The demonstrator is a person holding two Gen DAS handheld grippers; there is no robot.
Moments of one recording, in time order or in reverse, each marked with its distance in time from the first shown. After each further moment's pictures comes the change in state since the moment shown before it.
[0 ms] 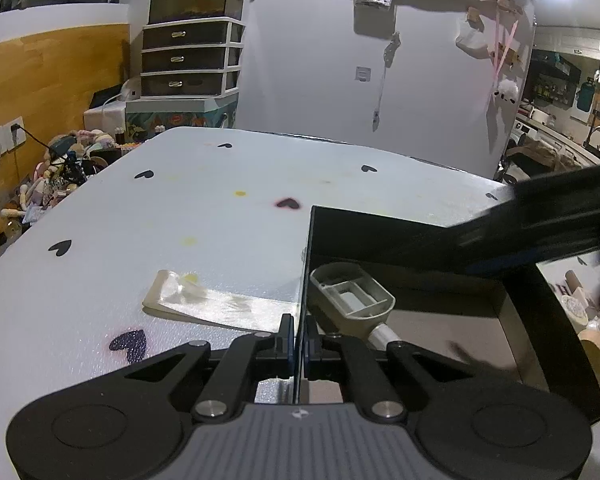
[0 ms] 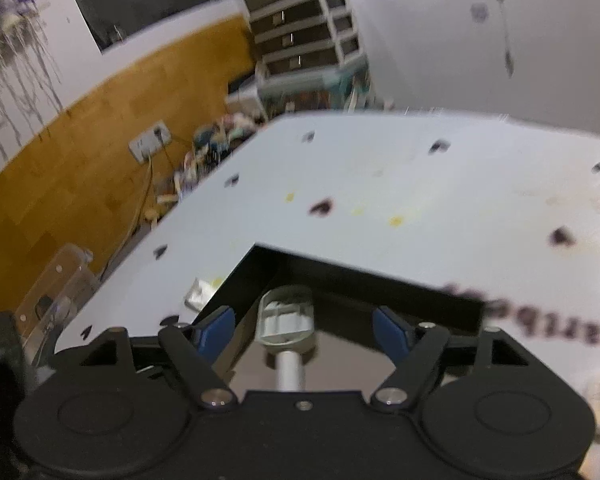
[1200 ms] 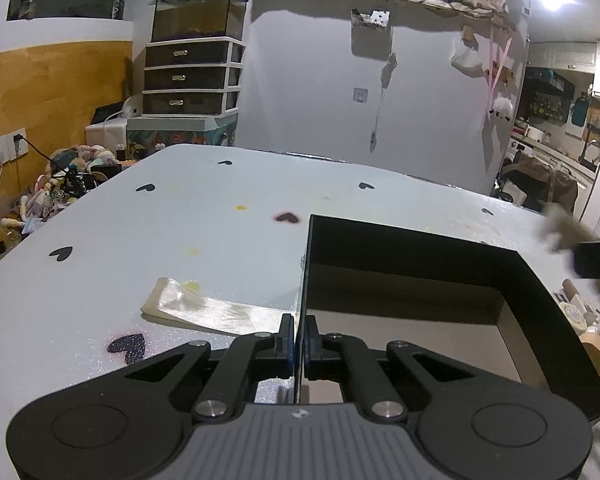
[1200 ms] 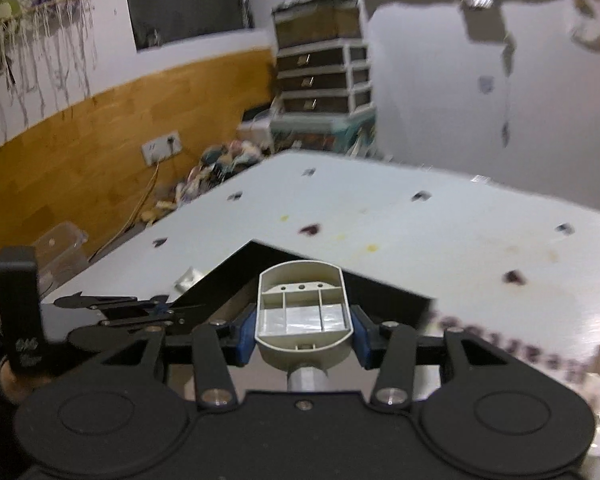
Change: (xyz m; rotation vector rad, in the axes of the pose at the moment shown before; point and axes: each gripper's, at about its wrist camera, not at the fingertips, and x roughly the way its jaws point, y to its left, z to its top) left arm -0.004 0.003 -0.011 -0.007 -0.073 -0.013; right arm -0.004 0.013 -0.027 -0.162 -0.042 -0.019
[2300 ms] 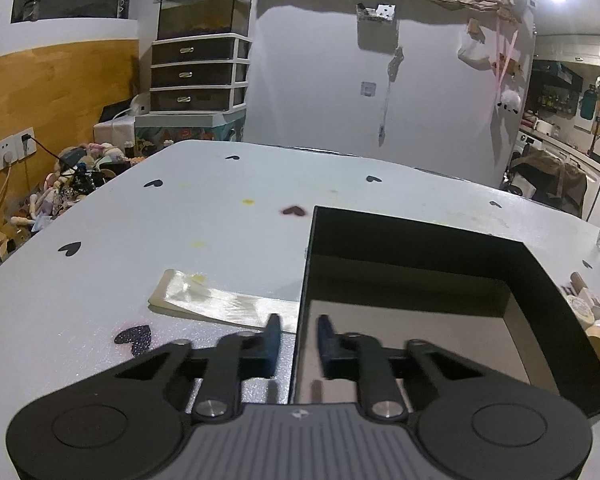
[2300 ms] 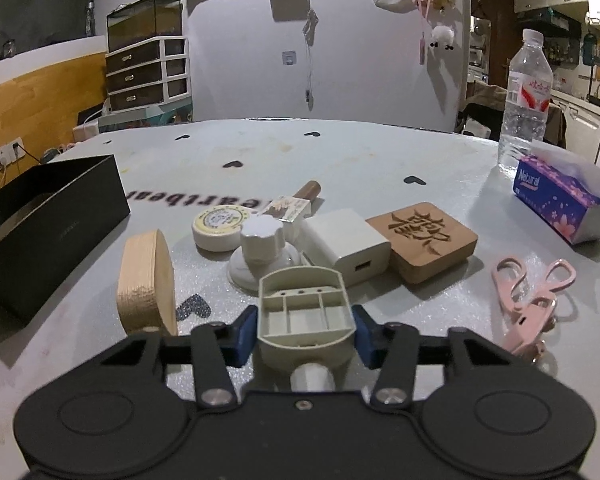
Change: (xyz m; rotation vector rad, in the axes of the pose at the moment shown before) left arm -0.001 -0.004 -0.003 0.003 0.012 0.037; right arm -0.116 -0.145 -0.164 0.157 -0.075 -0.477
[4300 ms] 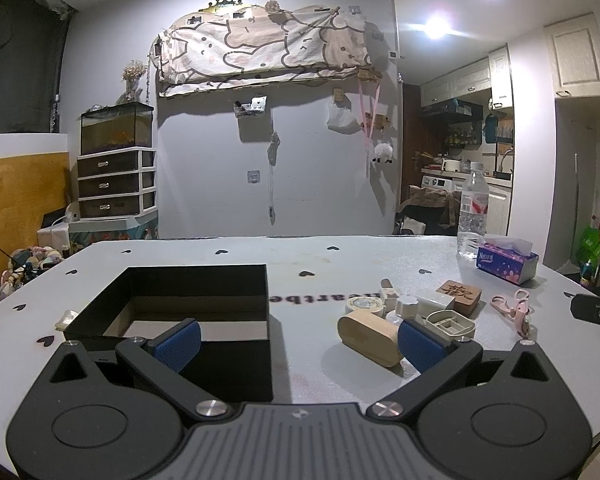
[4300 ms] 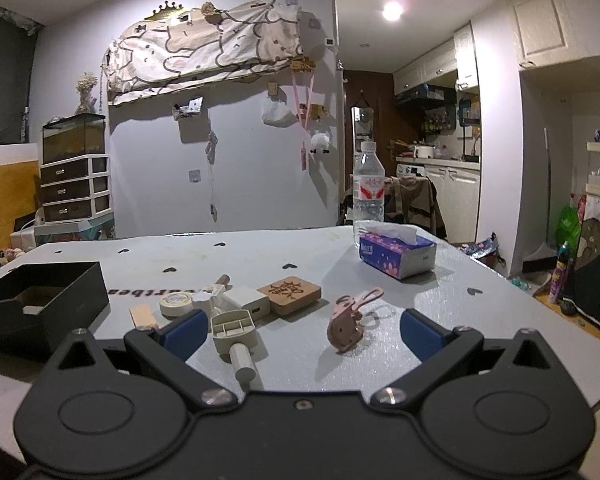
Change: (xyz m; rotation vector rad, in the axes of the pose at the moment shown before) left arm -0.152 -0.178 -0.088 0.175 -0.290 -0.150; right arm -0.179 0.016 -0.058 0.147 -0.343 -0.304
